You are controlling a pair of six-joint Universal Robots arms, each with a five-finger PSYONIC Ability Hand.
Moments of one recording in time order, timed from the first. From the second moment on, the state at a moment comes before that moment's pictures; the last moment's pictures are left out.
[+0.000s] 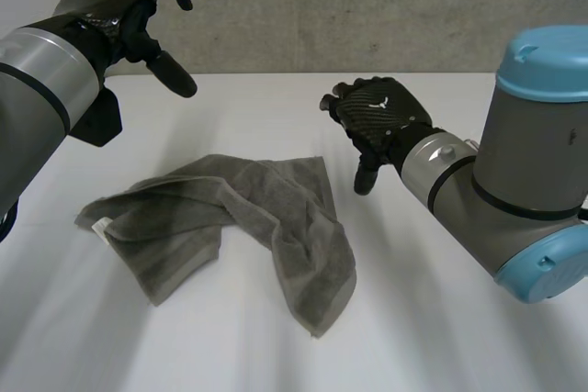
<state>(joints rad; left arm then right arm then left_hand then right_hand) 4.29 -1.72 -1.22 2.99 -1.55 3.02 2.14 -1.18 1.26 0.09 1.45 2.78 0.27 0.26 0.25 0.26 0.10 0.24 0.24 0.24 0.25 0.06</state>
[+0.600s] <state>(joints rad) 4.29 -1.72 -1.22 2.99 -1.55 3.03 2.39 -0.42 0.56 0.14 1.40 2.96 0.27 0.26 0.25 0.26 0.09 0.35 0.35 0.34 0.35 0.16</state>
